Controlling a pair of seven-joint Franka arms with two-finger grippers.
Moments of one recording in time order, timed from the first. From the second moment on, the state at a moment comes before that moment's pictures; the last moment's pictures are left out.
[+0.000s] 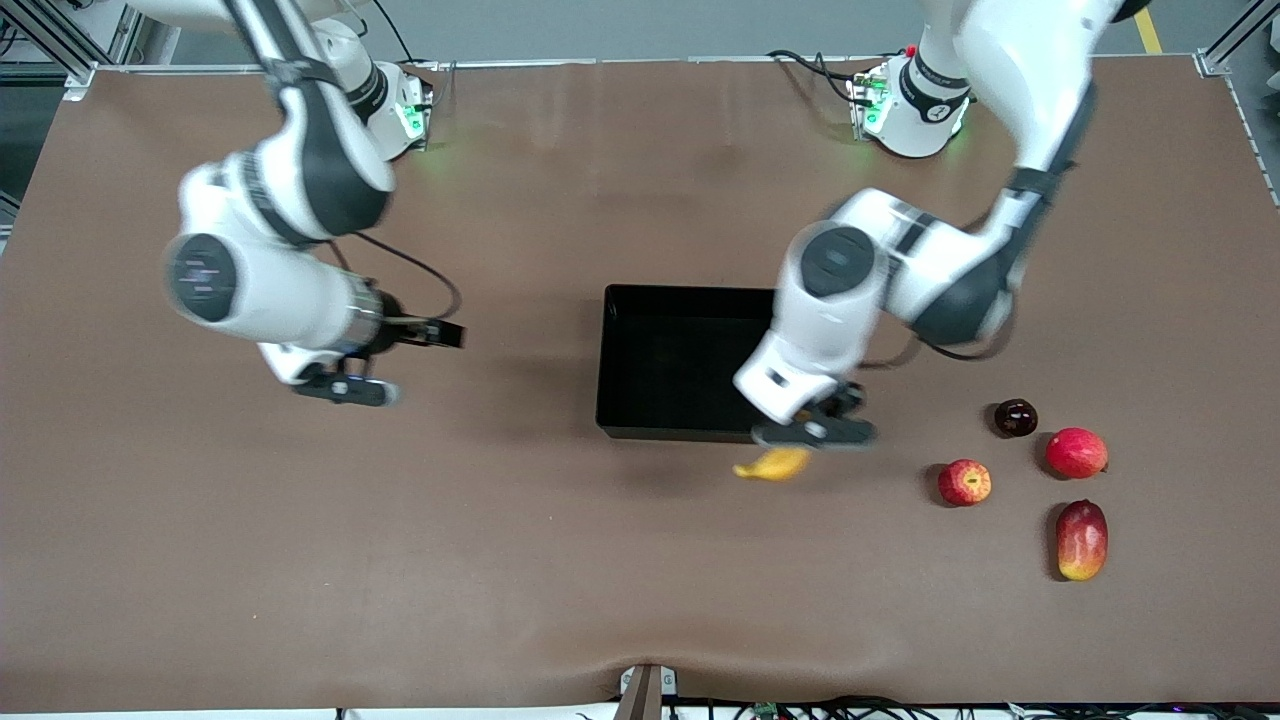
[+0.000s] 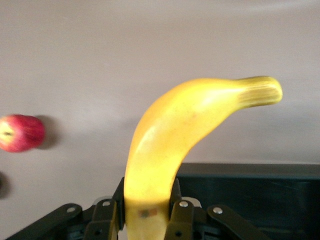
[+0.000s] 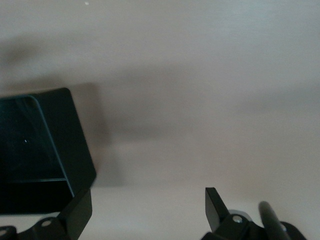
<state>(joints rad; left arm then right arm) -0.11 0.55 -0.43 -1.50 0.42 2.05 -0.58 0.39 0.31 -0.01 -1.72 0.26 1.91 0.45</state>
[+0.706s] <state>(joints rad) 0.14 0.68 -0.37 -1.48 0.51 2.15 -0.03 0.67 0.62 -0.02 -1.57 0.26 2.19 0.75</state>
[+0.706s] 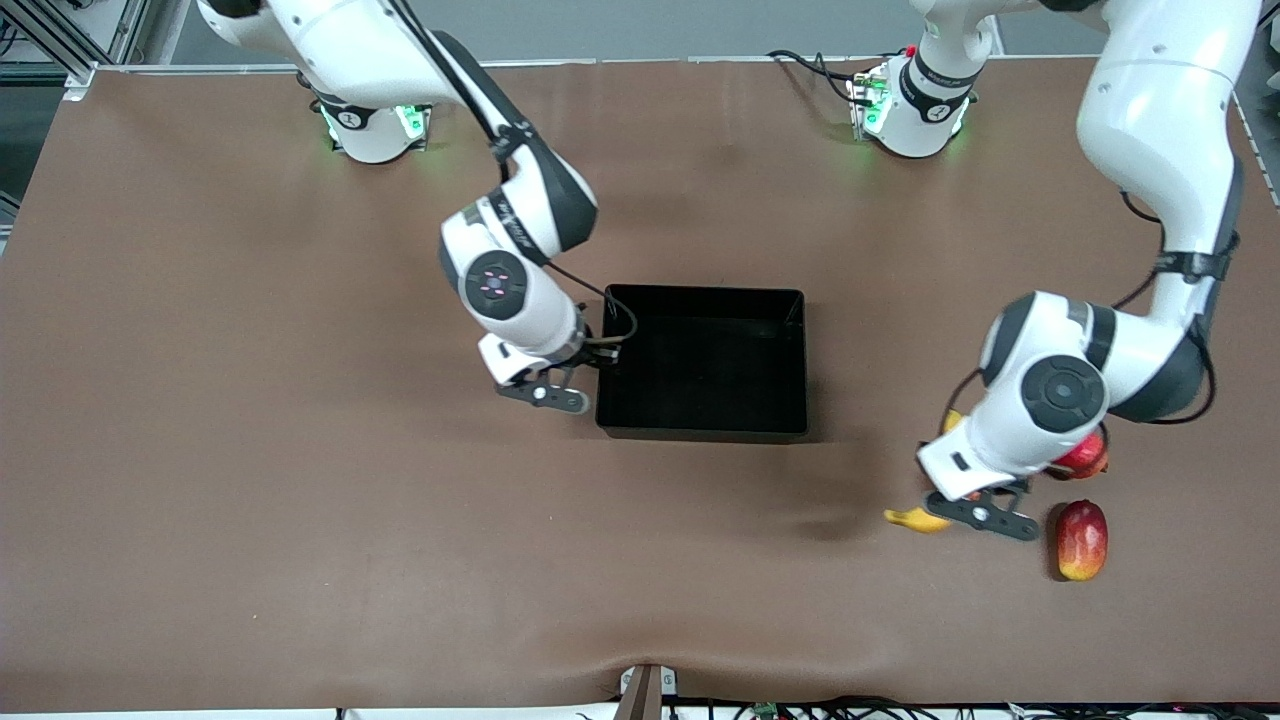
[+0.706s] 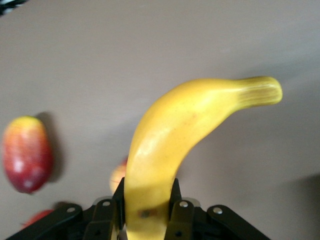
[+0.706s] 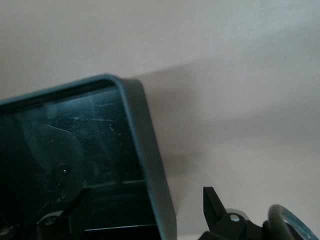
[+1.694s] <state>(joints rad) 0.19 0.84 -0.23 -1.47 0.56 2.44 0.19 0.65 0.64 -0.04 -1.50 0.17 2.11 0.73</state>
